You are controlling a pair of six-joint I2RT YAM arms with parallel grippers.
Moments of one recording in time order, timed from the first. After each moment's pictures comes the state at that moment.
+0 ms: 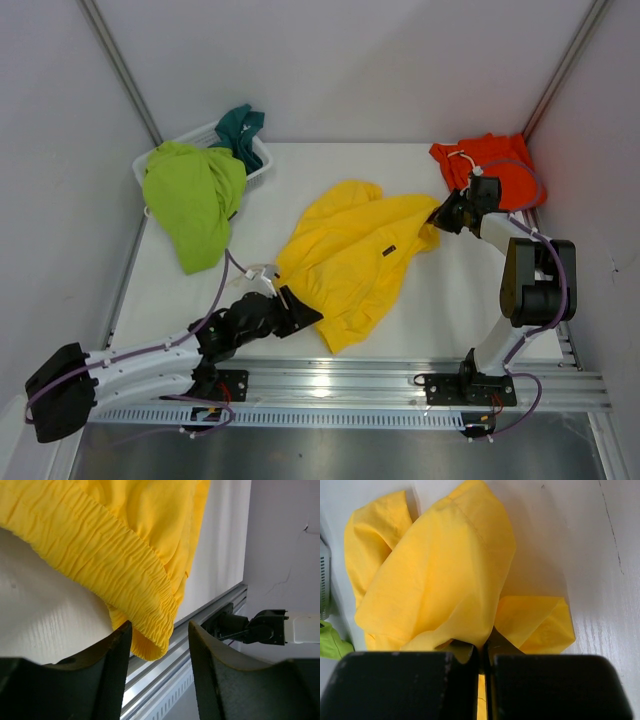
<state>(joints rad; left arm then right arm) -0.98 0.83 0.21 0.12 -0.07 -1.23 -0.05 1.74 1.06 -0.10 -0.36 0.57</state>
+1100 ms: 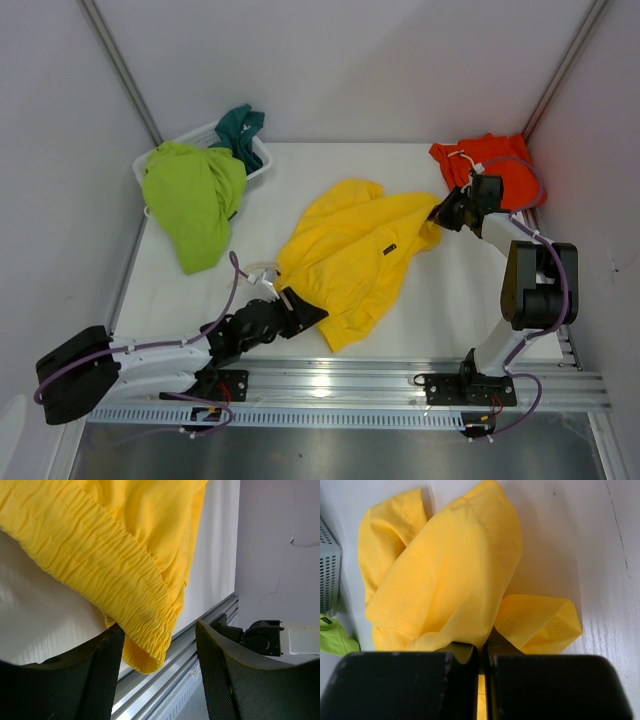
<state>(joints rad) -1.03 0.96 0.13 0.40 -0.16 -1.28 -0.05 1.72 1.06 -0.09 -0.38 0.57</state>
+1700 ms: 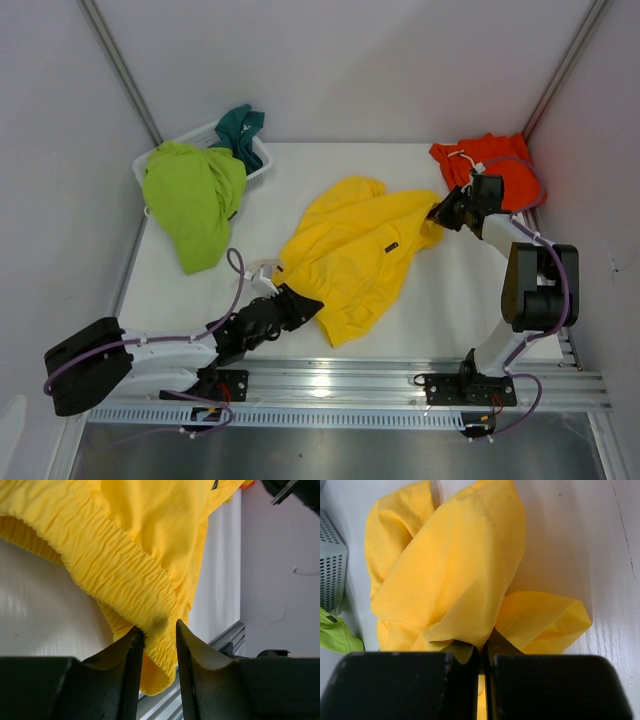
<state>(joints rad) -1.03 1.03 0.14 0.50 -0.31 -1.26 -0.05 1.70 1.05 -0.07 -0.39 0.58</state>
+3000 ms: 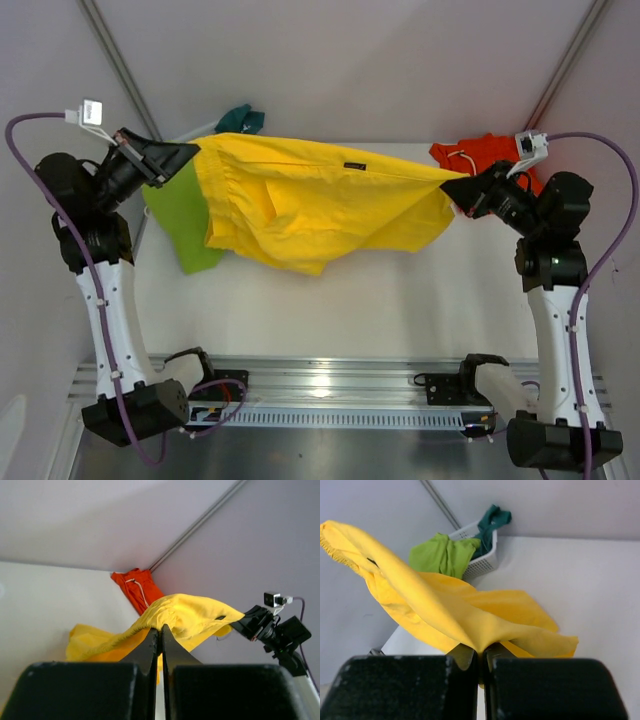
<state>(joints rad) 0.34 1.05 1.31 -0.11 0.97 -0.89 -0.07 0.96 1.17 -0.27 -0.75 0.44</state>
